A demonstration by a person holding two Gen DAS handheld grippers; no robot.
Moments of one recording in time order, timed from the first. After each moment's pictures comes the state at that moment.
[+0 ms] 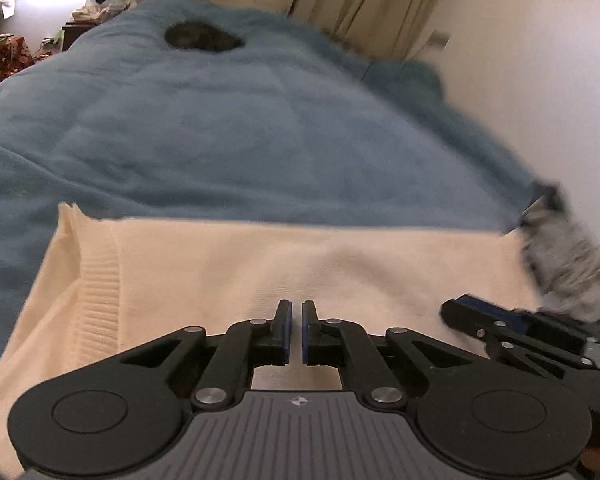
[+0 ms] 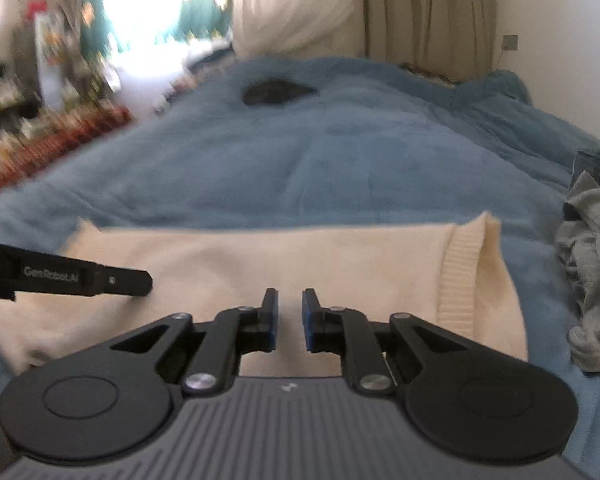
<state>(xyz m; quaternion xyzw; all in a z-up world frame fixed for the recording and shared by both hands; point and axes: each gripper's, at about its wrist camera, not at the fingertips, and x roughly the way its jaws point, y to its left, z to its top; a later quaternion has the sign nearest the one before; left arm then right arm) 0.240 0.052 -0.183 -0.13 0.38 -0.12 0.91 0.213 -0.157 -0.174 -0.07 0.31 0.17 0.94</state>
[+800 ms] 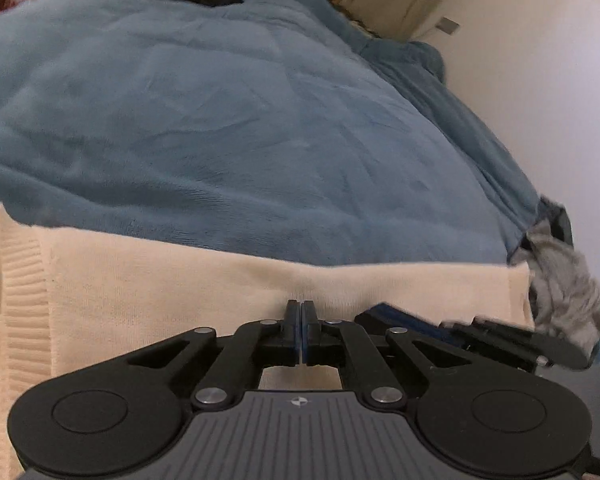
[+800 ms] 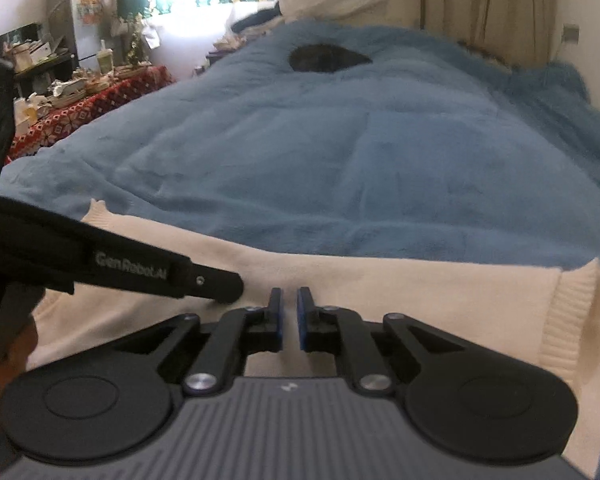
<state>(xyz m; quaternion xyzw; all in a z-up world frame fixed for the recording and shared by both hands) 0.308 0.050 -0.191 -0.20 0.42 -0.17 0.87 0.276 -0.121 -0.177 -0.08 0.36 0.24 0.90</state>
